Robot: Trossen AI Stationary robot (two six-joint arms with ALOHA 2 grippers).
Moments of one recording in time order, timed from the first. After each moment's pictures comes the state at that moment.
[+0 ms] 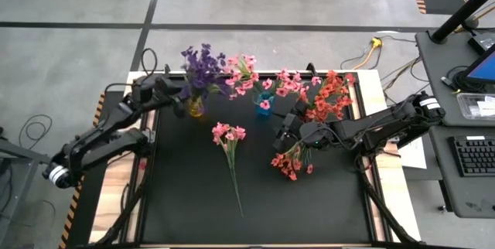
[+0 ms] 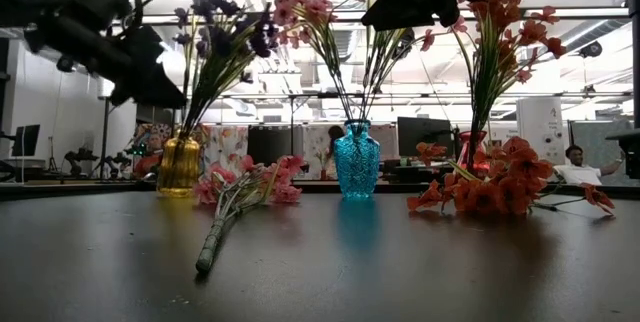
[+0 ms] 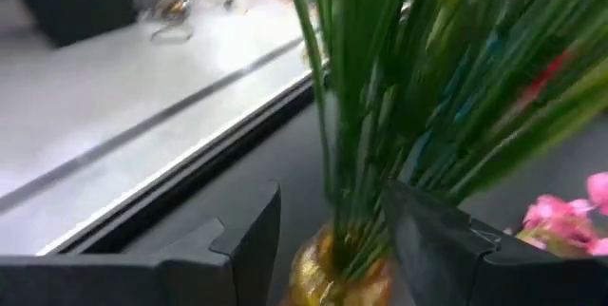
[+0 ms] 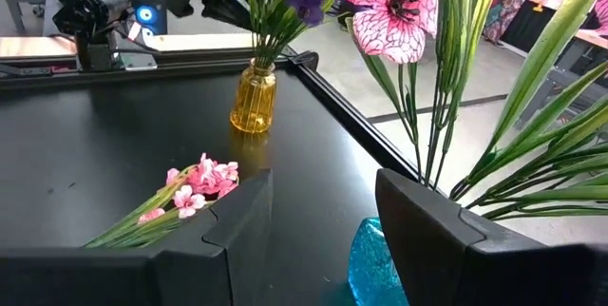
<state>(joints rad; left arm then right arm) 0.94 0.63 0.37 -0.17 0.25 0.09 0.18 1.34 0.86 0.13 0.73 0.05</state>
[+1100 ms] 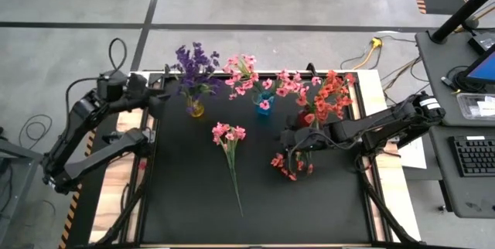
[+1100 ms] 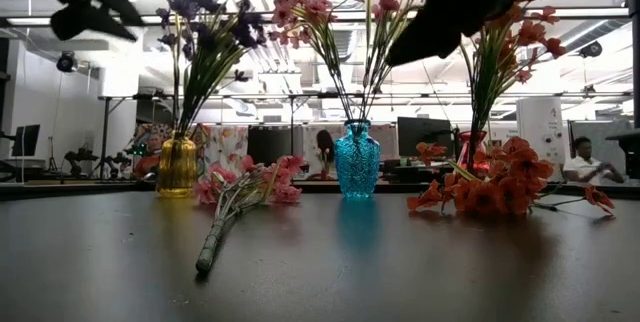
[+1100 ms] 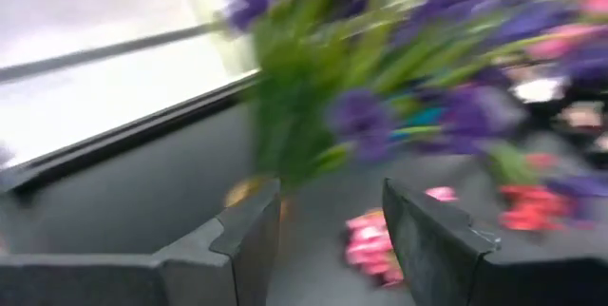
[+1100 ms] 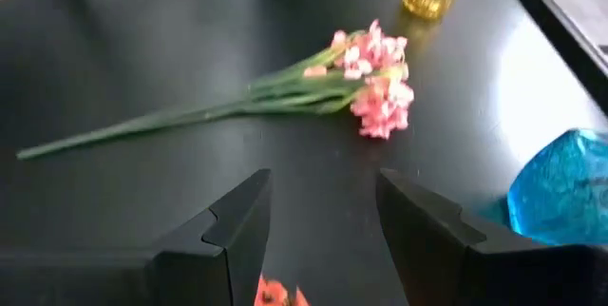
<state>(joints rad) 0.88 0.50 0.89 -0.94 0.19 -0.21 0.18 1.34 0.86 -0.15 0.25 0.12</state>
